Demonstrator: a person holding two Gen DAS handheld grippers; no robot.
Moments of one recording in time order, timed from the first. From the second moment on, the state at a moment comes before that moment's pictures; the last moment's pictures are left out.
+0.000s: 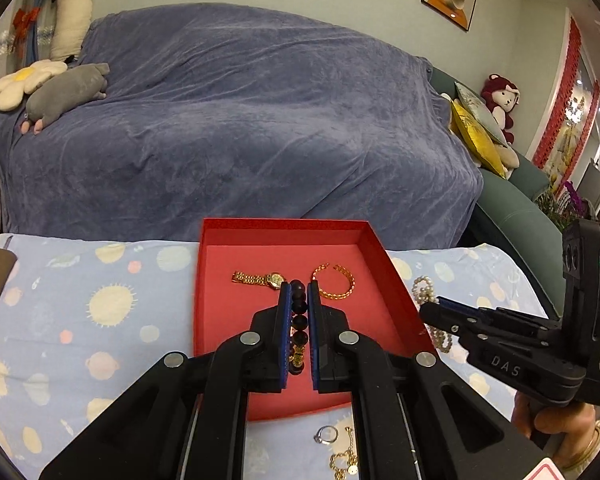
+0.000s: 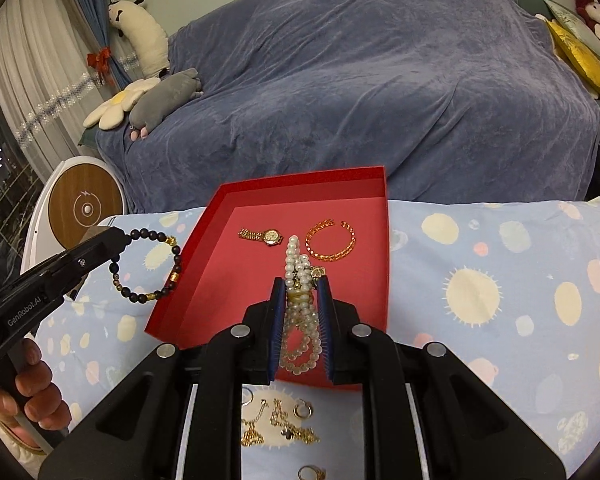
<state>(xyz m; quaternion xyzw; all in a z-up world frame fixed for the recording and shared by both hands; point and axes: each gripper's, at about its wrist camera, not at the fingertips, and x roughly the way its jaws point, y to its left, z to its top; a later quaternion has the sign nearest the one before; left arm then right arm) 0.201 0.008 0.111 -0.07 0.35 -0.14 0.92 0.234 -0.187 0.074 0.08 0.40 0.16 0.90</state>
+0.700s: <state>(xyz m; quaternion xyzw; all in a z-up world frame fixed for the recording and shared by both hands) 0.213 0.045 0.076 -0.11 0.37 -0.08 0.92 0.214 -0.194 0.070 0.07 0.40 0.15 0.90</state>
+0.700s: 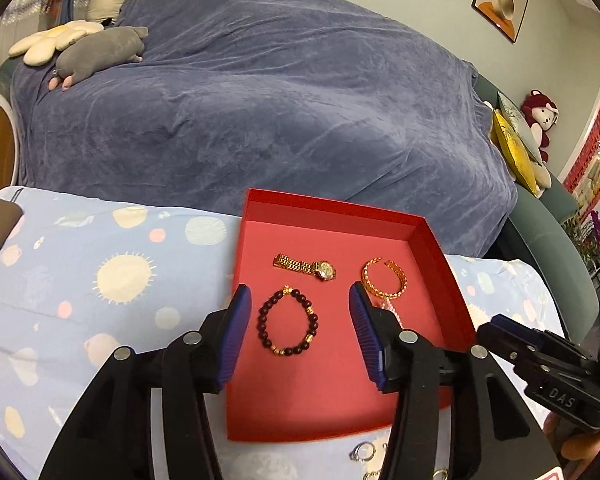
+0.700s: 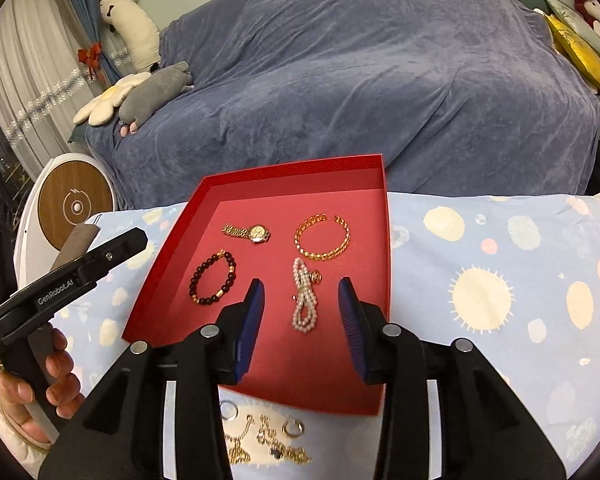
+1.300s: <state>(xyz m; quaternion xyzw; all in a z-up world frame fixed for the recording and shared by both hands) 0.057 0.059 0.033 -0.10 0.41 -0.05 0.90 0.066 -0.201 0.032 0.08 0.43 0.15 0.89</state>
